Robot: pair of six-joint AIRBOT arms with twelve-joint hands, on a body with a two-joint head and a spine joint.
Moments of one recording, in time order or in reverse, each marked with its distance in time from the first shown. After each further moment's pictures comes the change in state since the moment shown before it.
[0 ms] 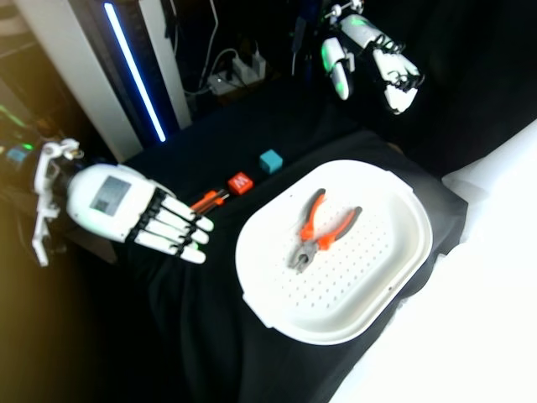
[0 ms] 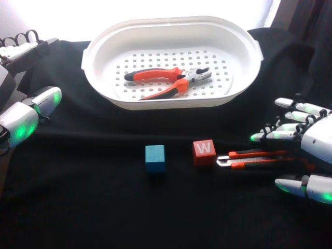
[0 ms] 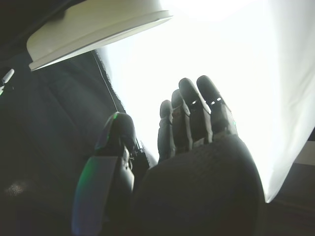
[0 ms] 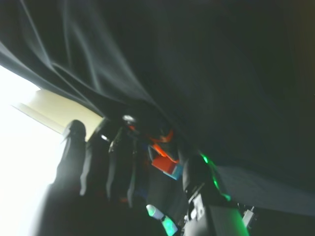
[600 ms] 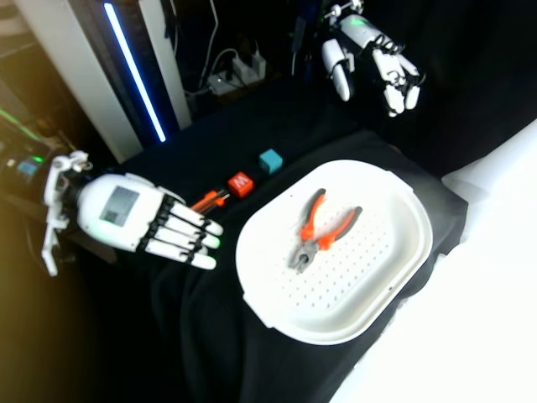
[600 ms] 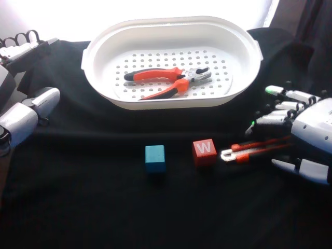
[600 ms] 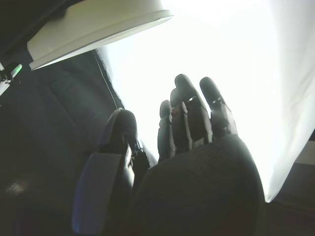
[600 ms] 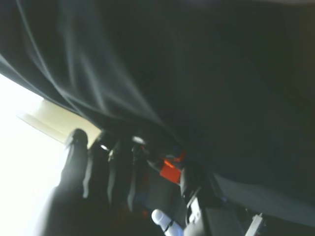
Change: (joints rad) left arm 0.000 0.000 -0.001 0.001 -0.002 0.000; right arm 0.025 -0.070 0.088 0.021 -0.001 0.005
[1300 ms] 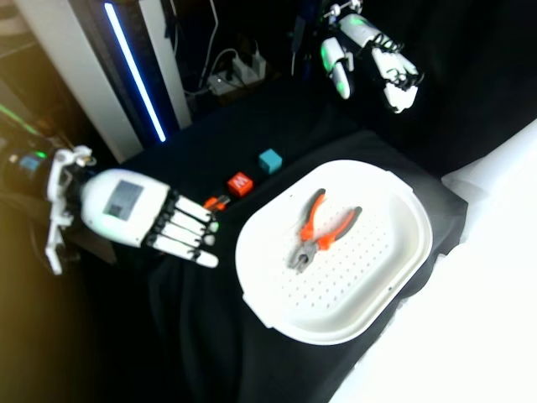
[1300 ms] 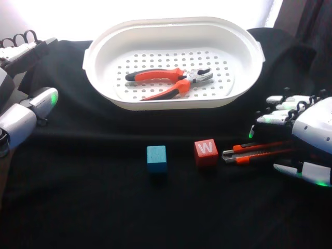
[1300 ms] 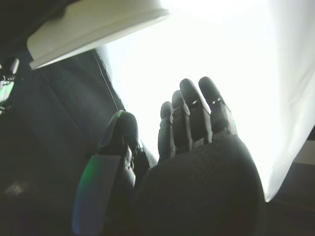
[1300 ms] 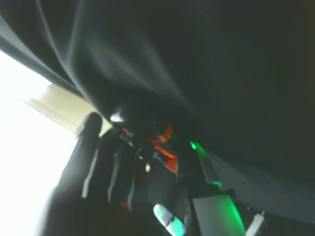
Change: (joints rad) left arm 0.010 0.000 -0.005 -0.002 -0.013 0.000; right arm 0.019 0.032 -0.038 0.000 0.003 -0.030
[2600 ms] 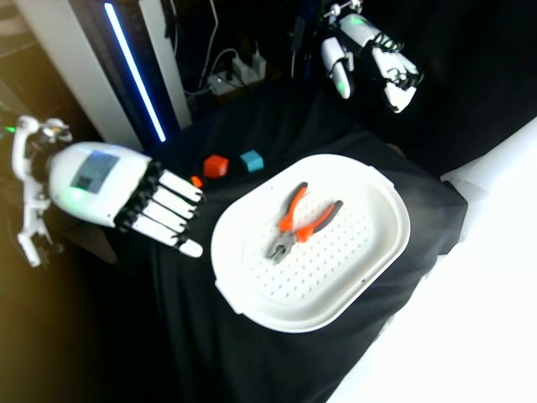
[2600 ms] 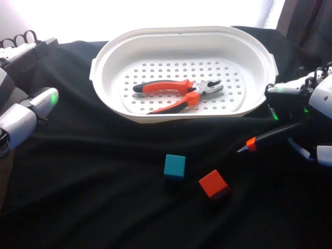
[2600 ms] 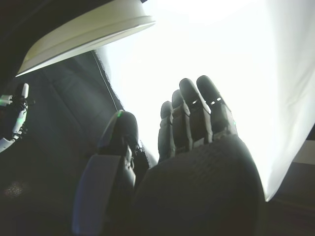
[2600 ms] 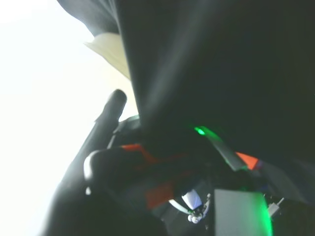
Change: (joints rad) left arm 0.000 0.000 0.000 -0.002 -0.002 0.000; right arm 0.038 0.095 -0.071 -0.037 0.171 -0.011
